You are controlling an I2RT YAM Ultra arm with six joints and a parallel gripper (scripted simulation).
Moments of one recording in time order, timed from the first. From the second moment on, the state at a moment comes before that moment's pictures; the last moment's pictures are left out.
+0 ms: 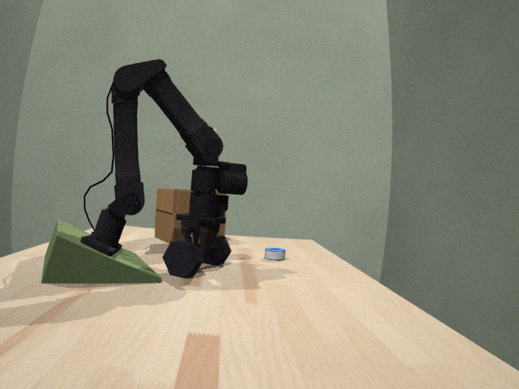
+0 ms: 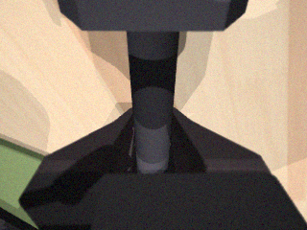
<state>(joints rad) 0.21 1.06 0.63 -0.79 -0.04 -0.78</state>
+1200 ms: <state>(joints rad) 0.20 1.05 0.63 -0.83 -0.04 -0.78</state>
